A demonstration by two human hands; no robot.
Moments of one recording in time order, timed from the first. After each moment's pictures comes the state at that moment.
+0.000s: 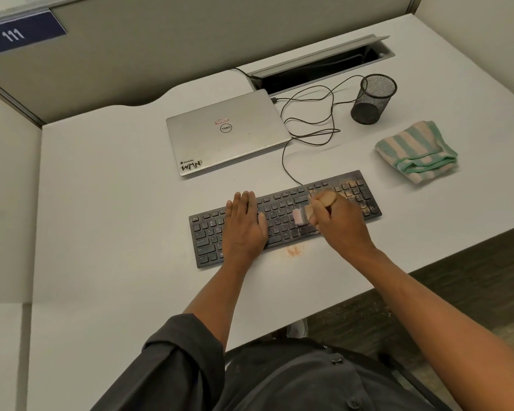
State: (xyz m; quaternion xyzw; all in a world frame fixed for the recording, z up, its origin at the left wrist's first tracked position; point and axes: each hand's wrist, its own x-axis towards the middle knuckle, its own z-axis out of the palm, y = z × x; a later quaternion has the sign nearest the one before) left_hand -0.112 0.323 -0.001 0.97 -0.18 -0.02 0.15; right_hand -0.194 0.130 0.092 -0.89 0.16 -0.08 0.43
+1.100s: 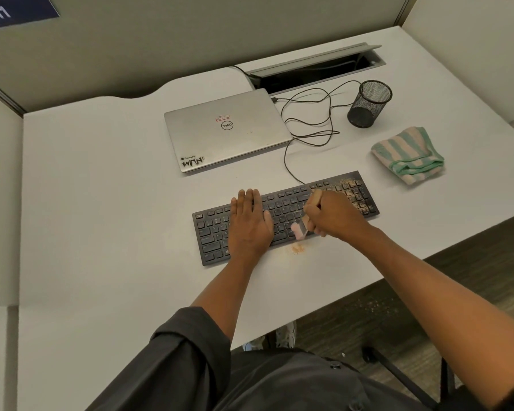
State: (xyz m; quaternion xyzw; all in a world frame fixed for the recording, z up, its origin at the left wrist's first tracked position) left_hand -0.112 0.325 0.002 0.97 -0.19 -0.02 0.17; right_hand -0.169 0.150 0.121 -0.92 0.16 0.12 0.33
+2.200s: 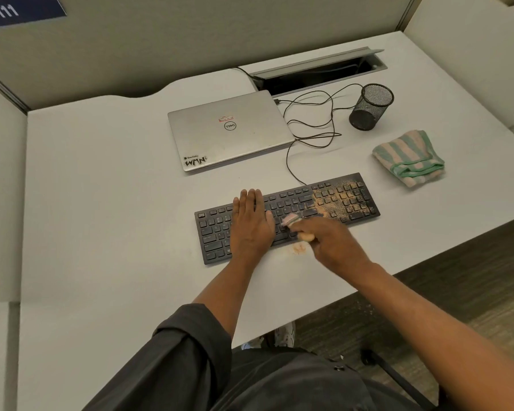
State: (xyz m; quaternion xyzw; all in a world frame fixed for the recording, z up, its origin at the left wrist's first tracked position) left_hand -0.113 0.326 0.004 0.97 -0.19 -0.03 0.17; right_hand -0.219 0.163 0.081 -0.95 -0.05 -0.05 0.32
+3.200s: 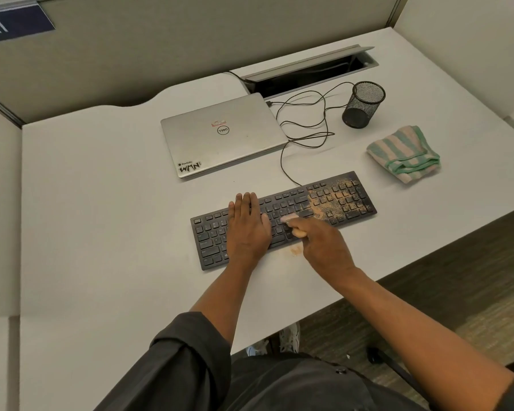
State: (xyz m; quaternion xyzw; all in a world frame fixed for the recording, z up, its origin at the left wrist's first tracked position) left_hand -0.114 0.325 0.008 0.97 -0.19 -0.03 0.17; right_hand -0.219 0.175 0.056 -0.95 0.03 -0.12 0.30
